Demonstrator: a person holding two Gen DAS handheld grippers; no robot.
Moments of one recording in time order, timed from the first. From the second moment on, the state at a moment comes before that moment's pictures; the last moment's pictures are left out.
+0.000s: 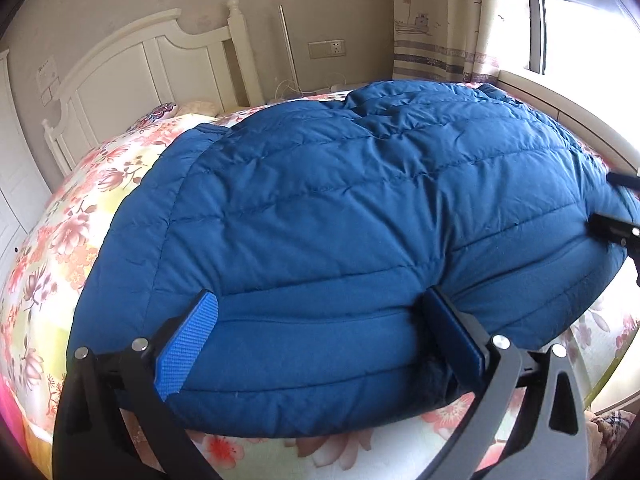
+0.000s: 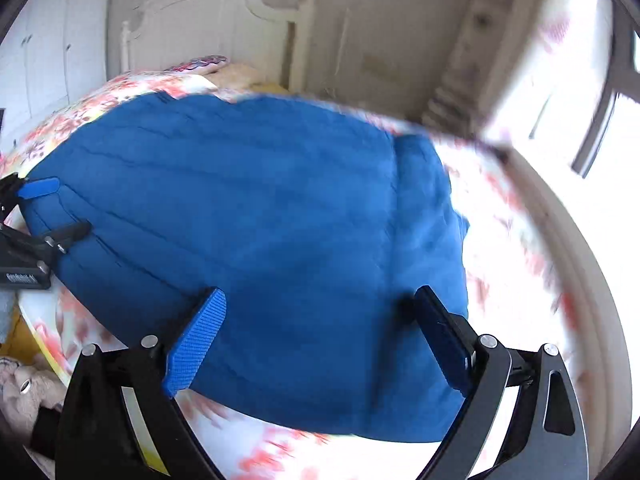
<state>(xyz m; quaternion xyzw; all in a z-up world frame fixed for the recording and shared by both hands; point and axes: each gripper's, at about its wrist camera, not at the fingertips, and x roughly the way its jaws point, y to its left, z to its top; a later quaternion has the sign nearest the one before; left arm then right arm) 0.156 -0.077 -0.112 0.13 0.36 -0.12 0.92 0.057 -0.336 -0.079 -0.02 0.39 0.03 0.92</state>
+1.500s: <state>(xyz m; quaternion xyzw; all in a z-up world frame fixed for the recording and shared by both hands) 0.188 0.044 -0.109 0.04 0.40 -0.03 0.92 0.013 -0.397 -0.096 0.29 0.40 0.06 0.87</state>
